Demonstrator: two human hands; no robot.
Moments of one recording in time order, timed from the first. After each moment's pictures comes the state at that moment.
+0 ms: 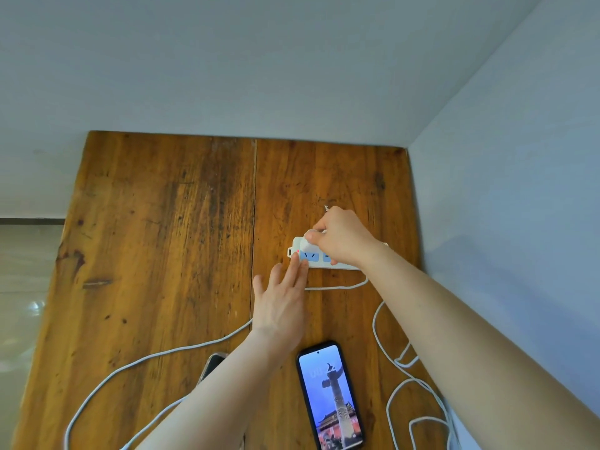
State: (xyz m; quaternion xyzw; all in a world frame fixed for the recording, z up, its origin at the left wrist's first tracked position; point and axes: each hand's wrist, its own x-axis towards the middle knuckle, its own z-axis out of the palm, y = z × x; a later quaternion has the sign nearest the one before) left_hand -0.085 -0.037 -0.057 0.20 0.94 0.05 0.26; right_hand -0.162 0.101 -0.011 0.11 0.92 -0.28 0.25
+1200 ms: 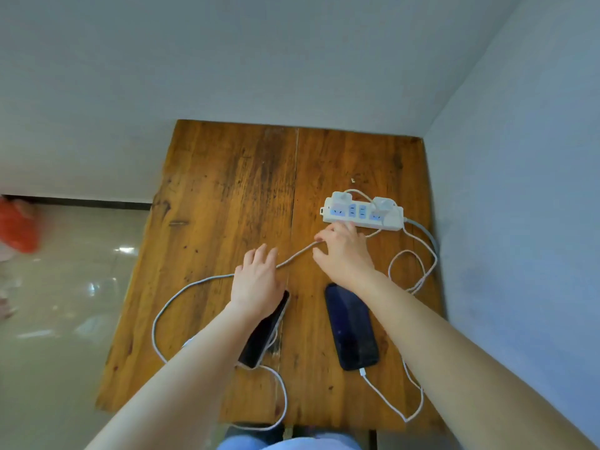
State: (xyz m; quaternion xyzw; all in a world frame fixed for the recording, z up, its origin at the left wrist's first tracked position) left_hand -0.016 -0.137 -0.020 0.09 0.96 0.09 0.24; right_hand -0.029 0.035 0.012 0.03 0.97 -0.22 0.14
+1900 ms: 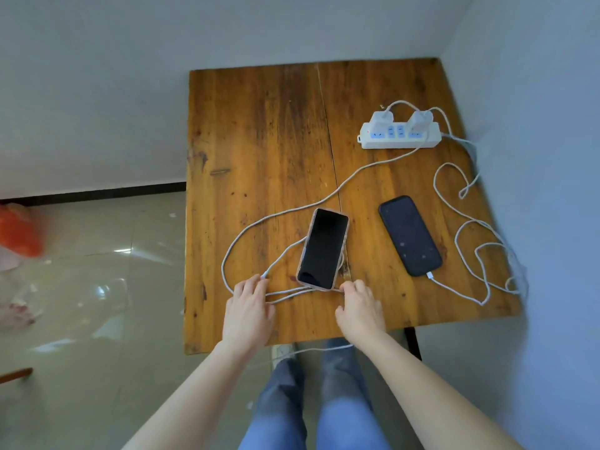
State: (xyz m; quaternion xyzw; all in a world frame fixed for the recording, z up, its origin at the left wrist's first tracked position) left_hand 0.123 -0.340 -0.065 0.10 0.95 0.13 0.25; right_hand 0.179 -0.149 -0.069 0.25 0.92 -0.22 0.23
